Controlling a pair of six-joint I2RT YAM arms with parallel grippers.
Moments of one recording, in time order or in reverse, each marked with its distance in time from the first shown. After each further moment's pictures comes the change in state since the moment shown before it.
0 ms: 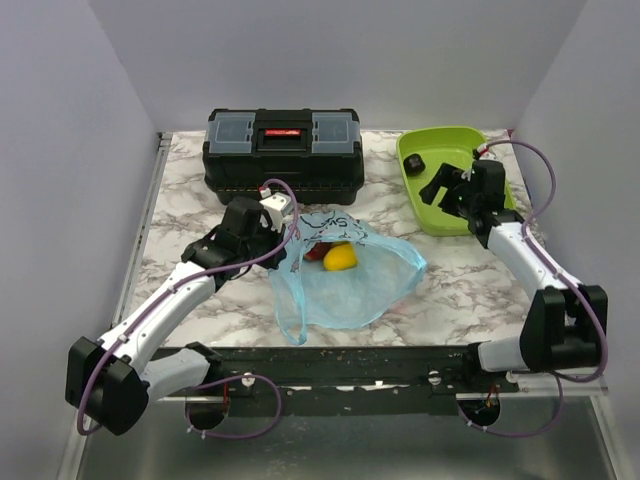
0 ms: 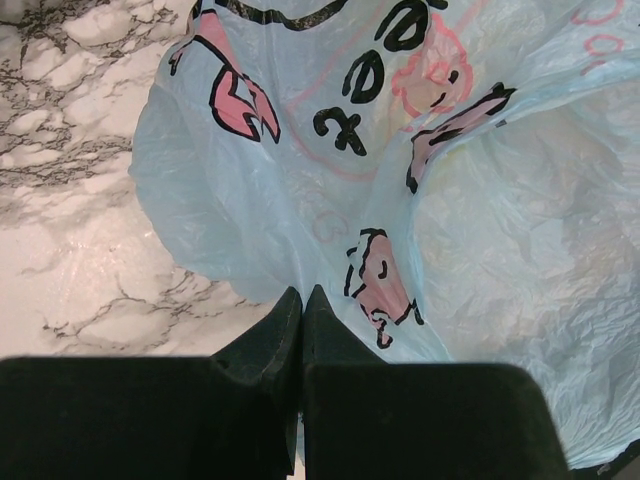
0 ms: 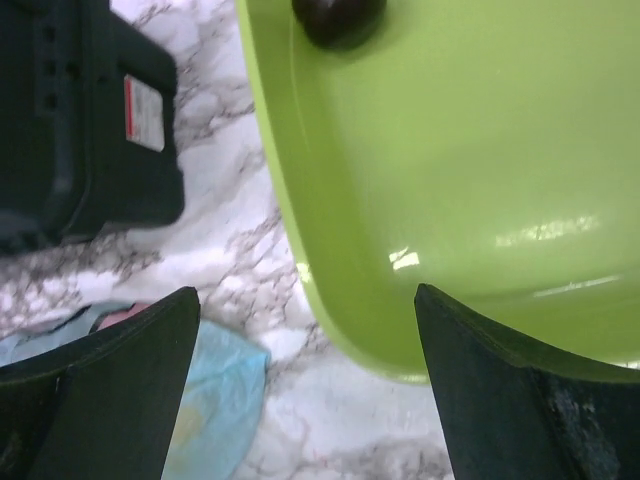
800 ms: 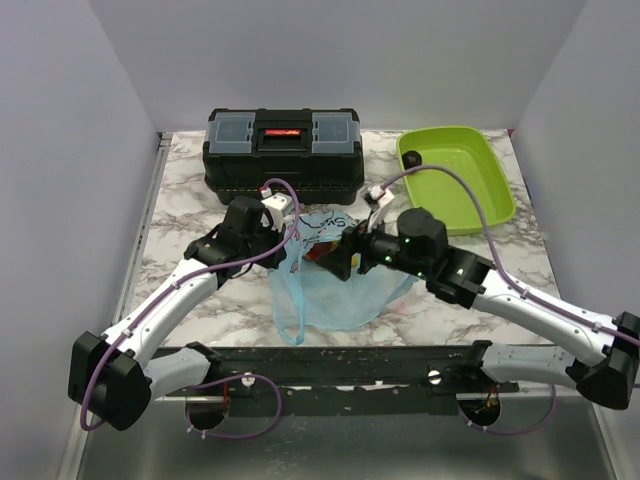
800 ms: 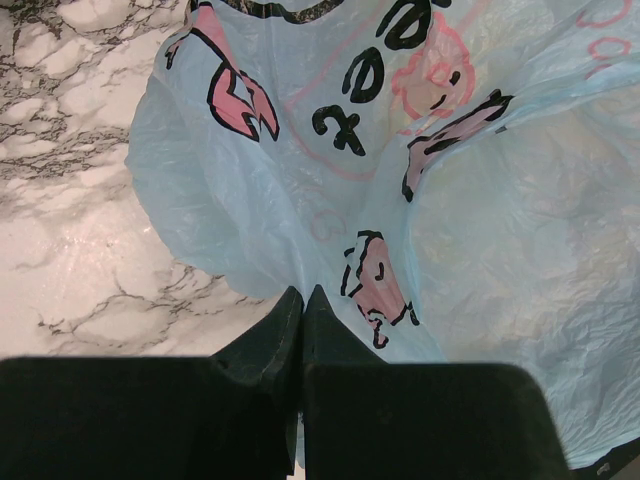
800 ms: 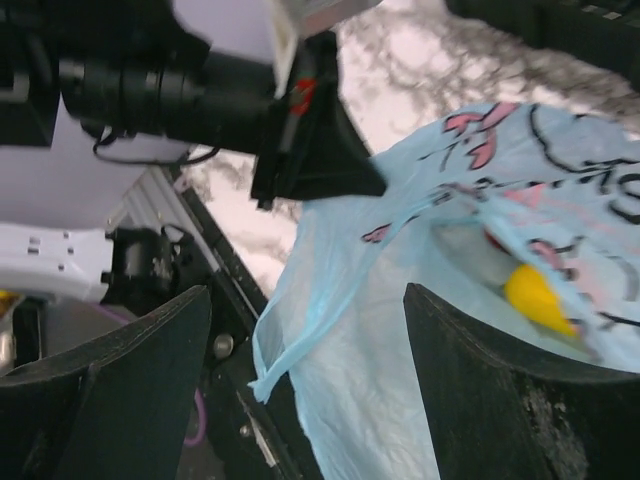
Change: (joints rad) left arm 0.009 0.029 0.000 0.000 0.007 -0.004; right arm 0.826 -0.333 0.006 -0.043 -0.045 0.026
